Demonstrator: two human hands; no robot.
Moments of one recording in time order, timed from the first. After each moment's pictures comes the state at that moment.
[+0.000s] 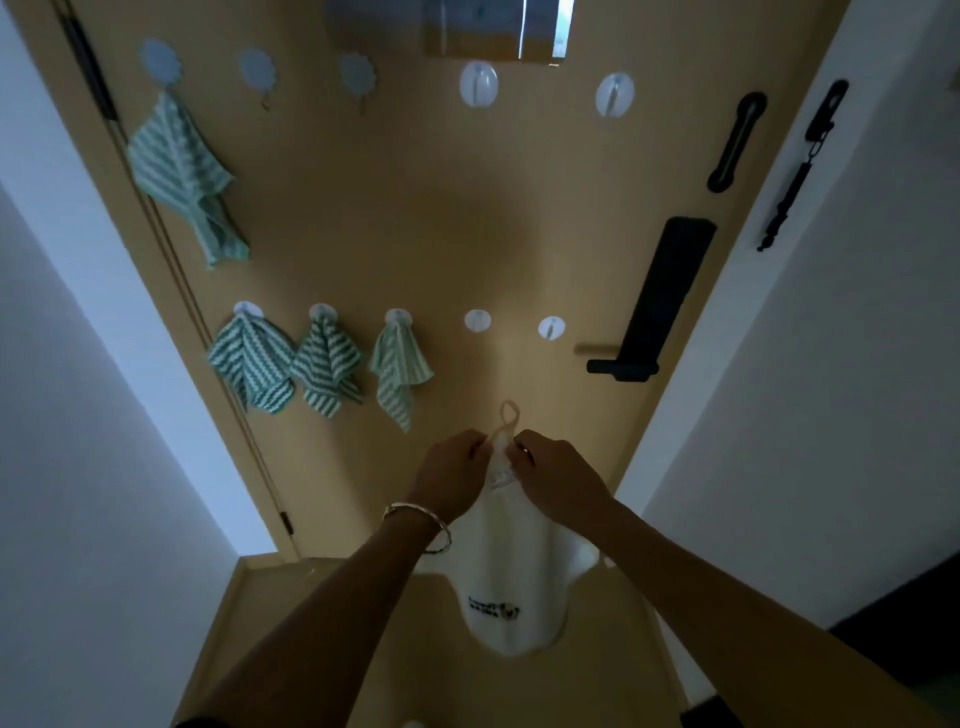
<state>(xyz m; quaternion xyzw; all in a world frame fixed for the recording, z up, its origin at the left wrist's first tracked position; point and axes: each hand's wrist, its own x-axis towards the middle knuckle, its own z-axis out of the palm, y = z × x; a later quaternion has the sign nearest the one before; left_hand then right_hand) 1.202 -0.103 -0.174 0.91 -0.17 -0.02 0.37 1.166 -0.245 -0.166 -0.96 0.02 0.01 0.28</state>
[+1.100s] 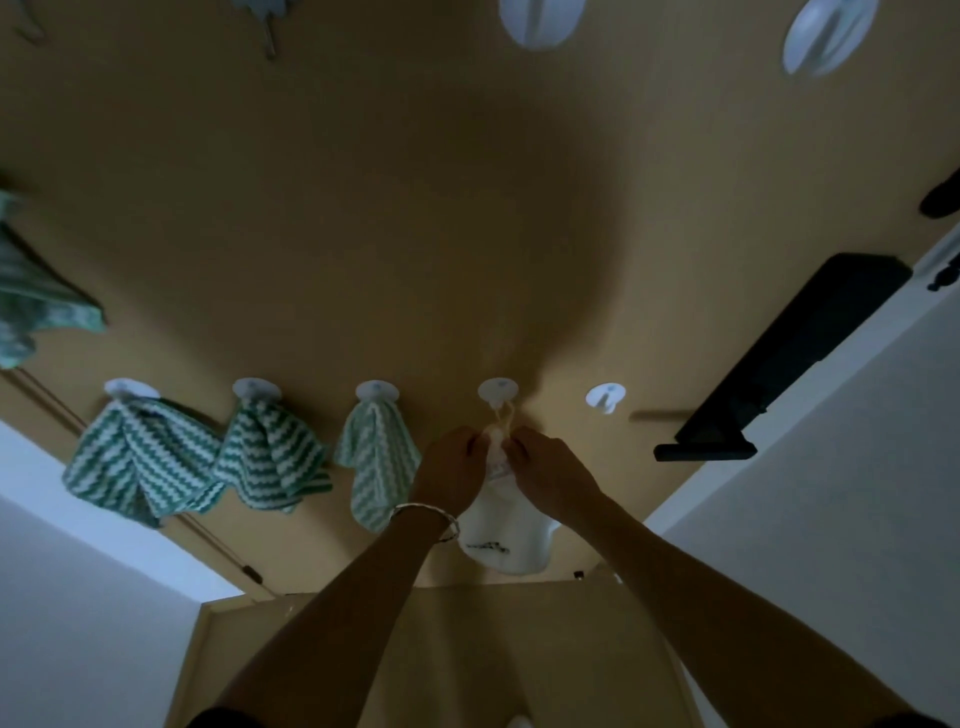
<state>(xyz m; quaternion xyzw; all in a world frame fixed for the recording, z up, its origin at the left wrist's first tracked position) 1.485 -0.139 -0.225 0.89 -0.12 -0.11 0.43 1.446 -0.268 -0.206 -0.95 0.09 0.08 0.30</state>
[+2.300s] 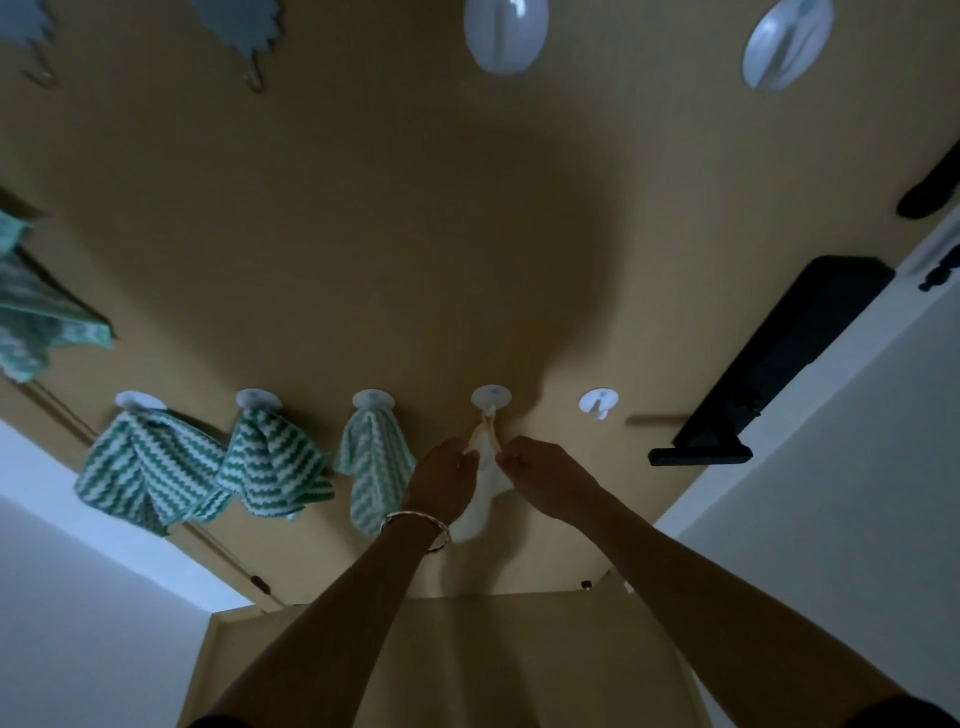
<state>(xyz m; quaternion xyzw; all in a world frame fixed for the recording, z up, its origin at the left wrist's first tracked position) 1.477 -0.139 -0.225 0.90 -0.10 -0.12 0.40 1.446 -0.281 -0.200 -0.93 0.10 0.13 0.33</state>
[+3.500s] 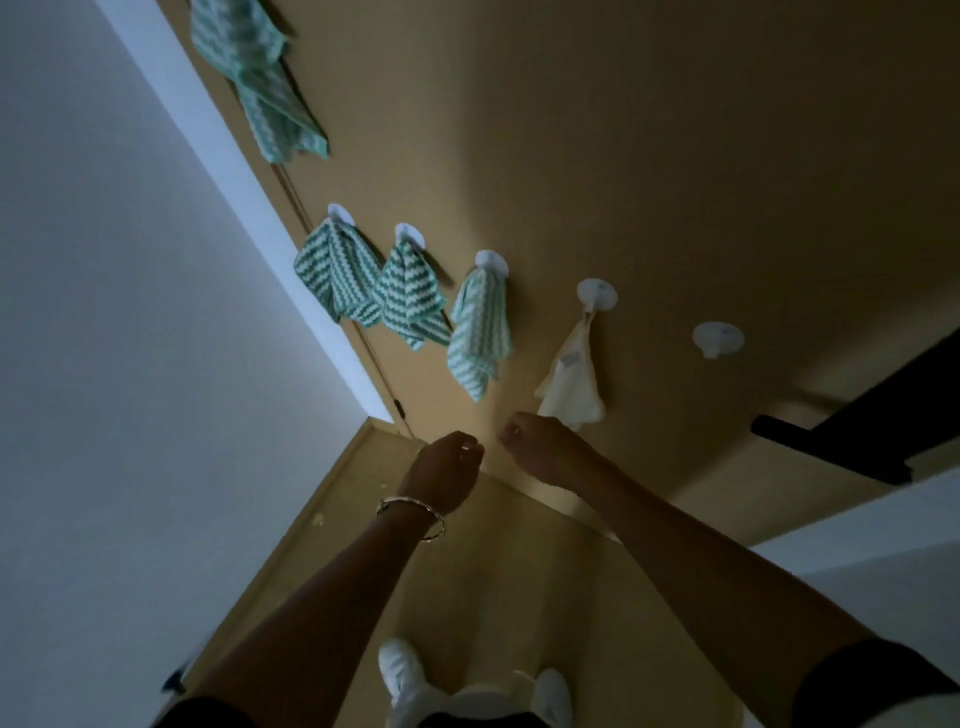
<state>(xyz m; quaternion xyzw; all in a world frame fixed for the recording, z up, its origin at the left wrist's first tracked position) 1.323 -0.130 -0.250 0.92 0.19 -0.12 0.33 1.395 -0.262 -0.258 -0.90 -0.15 0.29 0.29</state>
